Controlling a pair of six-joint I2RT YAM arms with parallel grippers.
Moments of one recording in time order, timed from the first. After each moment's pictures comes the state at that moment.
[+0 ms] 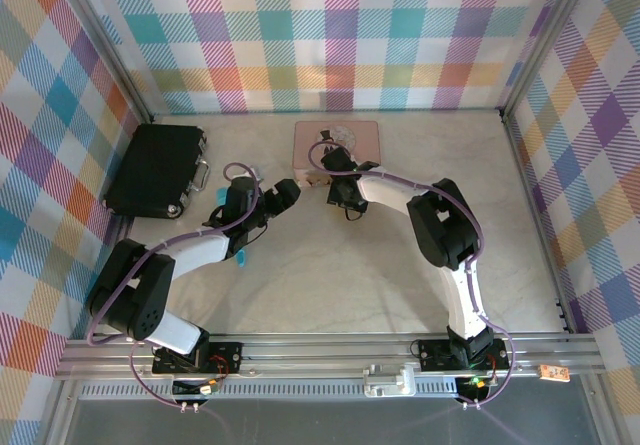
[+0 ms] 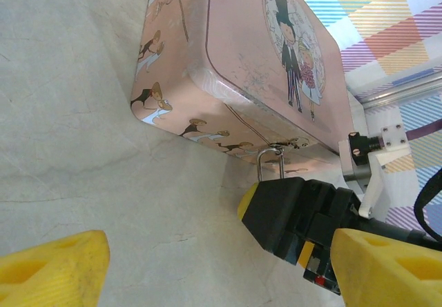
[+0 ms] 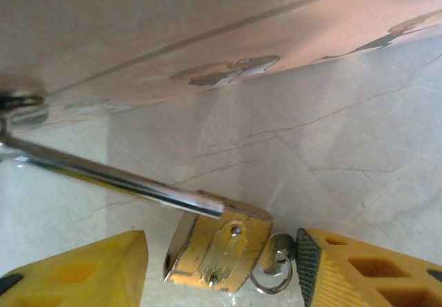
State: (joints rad) left arm -0.41 1.49 0.67 0.35 0.11 -0.89; right arm 0.63 2.13 1.55 -0.59 0.22 0.81
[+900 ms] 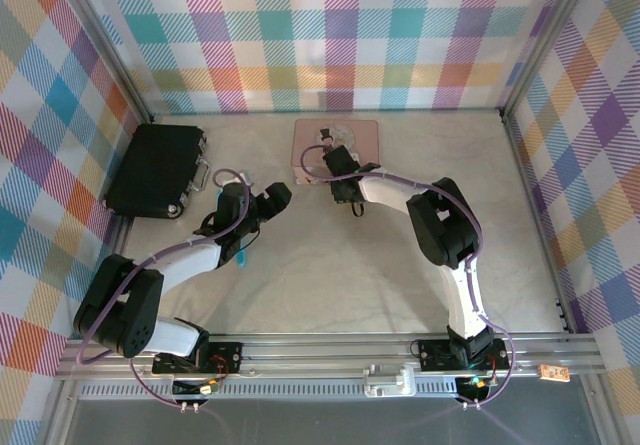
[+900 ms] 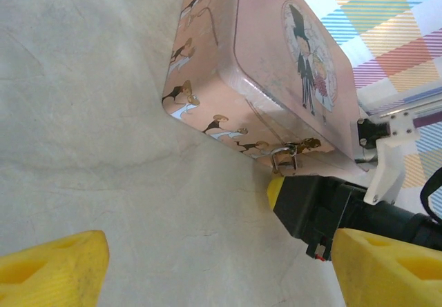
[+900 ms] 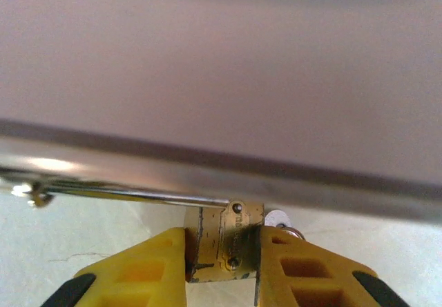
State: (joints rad) left arm -0.39 1.40 0.60 0.33 0.07 -0.89; right arm 0.63 2.14 1.53 -0.44 0.30 0.37
